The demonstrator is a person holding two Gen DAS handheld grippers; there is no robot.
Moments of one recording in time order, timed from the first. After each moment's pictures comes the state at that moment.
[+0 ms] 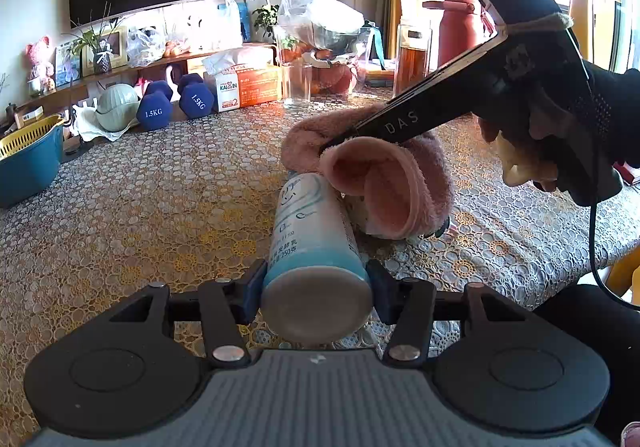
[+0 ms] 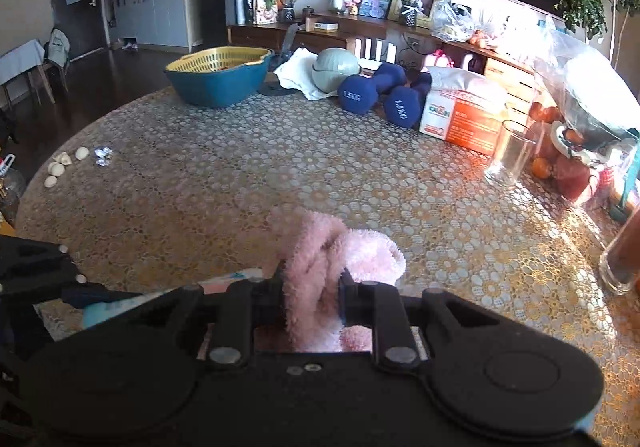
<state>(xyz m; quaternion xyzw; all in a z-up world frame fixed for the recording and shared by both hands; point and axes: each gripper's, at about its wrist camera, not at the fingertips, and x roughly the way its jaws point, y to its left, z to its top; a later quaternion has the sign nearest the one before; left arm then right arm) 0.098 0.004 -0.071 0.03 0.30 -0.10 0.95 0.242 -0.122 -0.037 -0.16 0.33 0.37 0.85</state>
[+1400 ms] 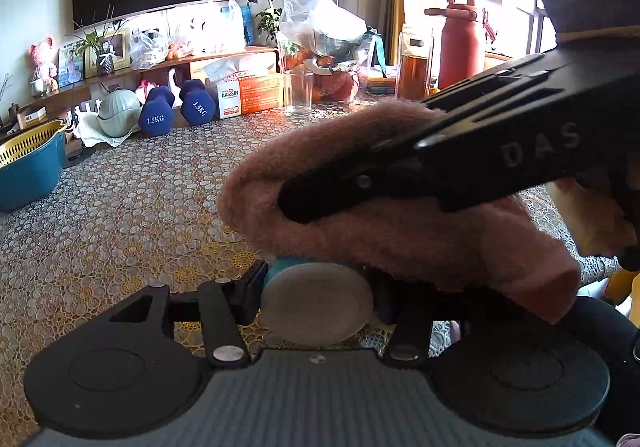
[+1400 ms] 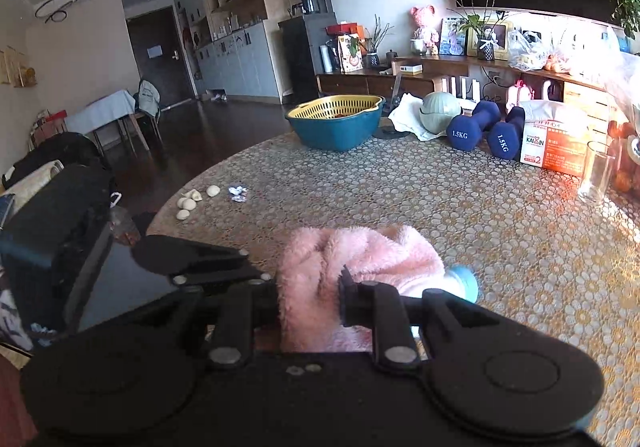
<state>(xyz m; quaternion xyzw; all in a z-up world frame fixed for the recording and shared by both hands) 0.102 0.001 -0.063 0.03 0.30 -0.10 0.95 0.177 -0.129 -0.009 -0.07 0.29 0.51 0.80</state>
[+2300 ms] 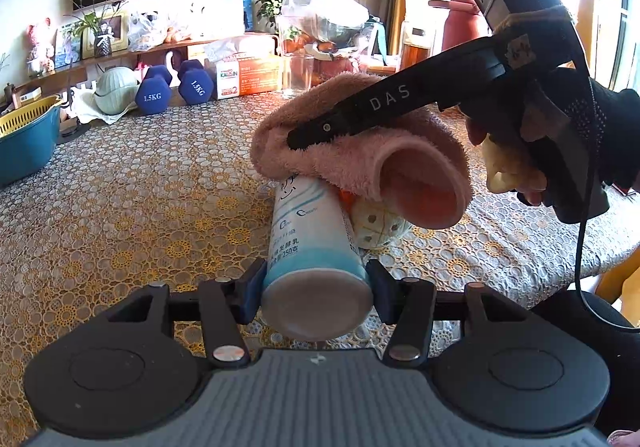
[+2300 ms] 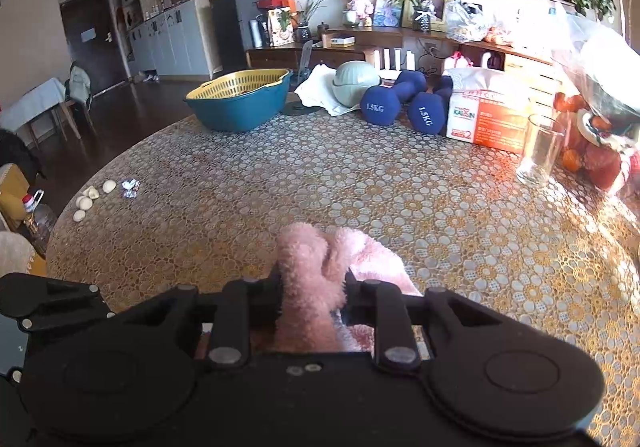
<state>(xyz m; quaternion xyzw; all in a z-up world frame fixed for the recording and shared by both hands) 0.102 0.006 -0.073 0.01 0.31 -0.11 0.94 0.246 -0.124 -0.037 -0.08 0.33 0.42 0.84</state>
